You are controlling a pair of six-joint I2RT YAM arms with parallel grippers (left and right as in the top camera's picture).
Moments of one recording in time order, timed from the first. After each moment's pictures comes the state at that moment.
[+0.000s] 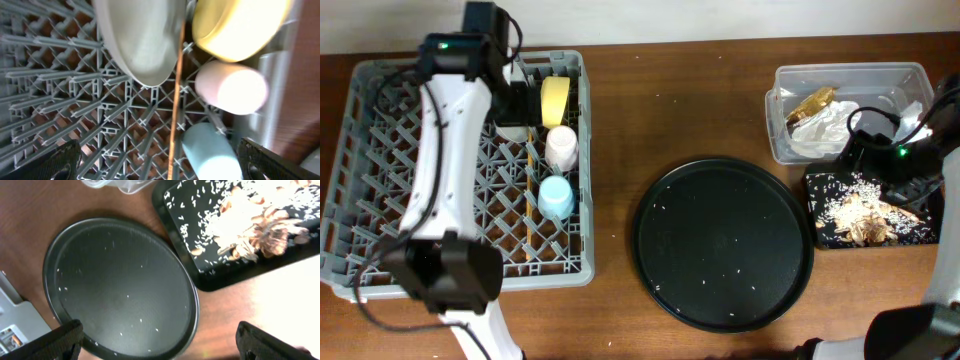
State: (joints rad) left arm -0.07 2.02 2.19 -1.45 -0.17 -0.12; right arm -0.41 1.60 1.66 -1.49 -0.24 0.12
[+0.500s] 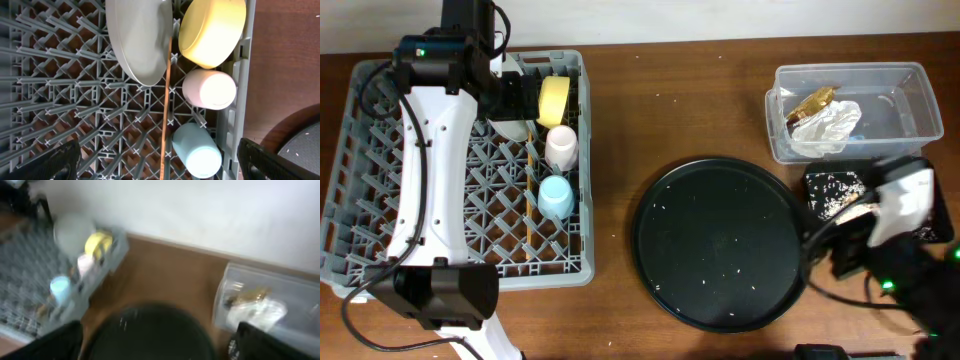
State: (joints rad) left arm -0.07 1.94 2.21 -1.45 -0.13 -0.12; right arm -0.08 0.74 1.29 -0.99 -0.42 -0.16
